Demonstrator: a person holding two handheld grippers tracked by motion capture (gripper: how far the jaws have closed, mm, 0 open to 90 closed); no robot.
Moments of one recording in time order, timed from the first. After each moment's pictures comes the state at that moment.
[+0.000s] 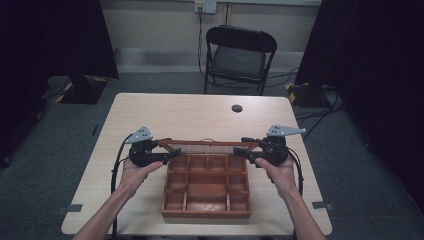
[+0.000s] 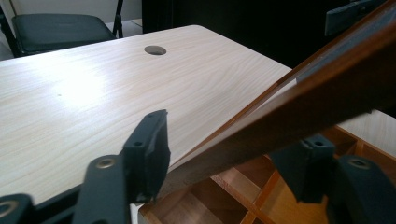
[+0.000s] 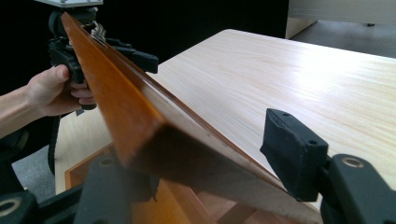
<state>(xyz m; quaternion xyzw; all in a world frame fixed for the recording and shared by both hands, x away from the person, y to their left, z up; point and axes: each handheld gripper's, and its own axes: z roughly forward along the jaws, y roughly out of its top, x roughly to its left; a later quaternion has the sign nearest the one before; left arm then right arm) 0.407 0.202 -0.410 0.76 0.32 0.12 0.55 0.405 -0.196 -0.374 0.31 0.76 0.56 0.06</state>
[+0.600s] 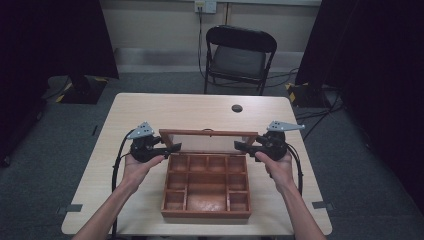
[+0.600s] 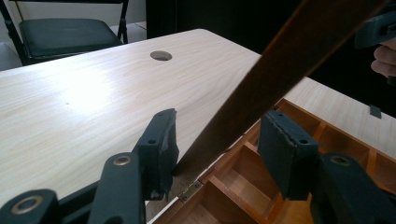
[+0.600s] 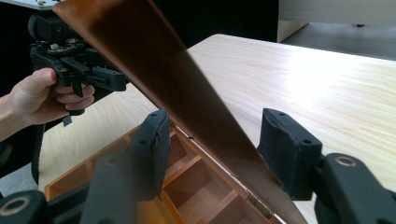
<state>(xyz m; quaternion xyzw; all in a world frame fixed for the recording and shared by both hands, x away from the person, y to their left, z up) 0.418 0.201 -0.406 0.76 0.33 0.12 0.55 0.425 -0.200 -0.383 0.33 0.75 0.57 0.06</state>
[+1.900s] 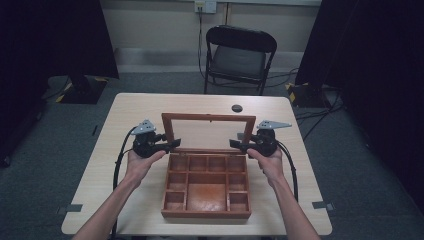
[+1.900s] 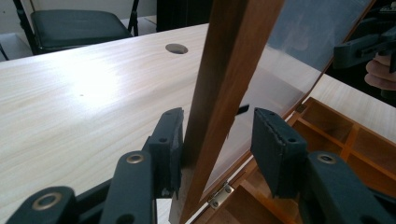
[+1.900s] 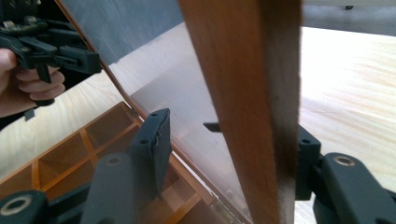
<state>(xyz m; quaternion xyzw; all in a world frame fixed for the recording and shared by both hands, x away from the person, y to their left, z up) 0.441 0.202 -0.422 0.76 0.35 0.13 0.53 0.459 -0.189 -0.418 0.35 0.76 0.54 0.07</state>
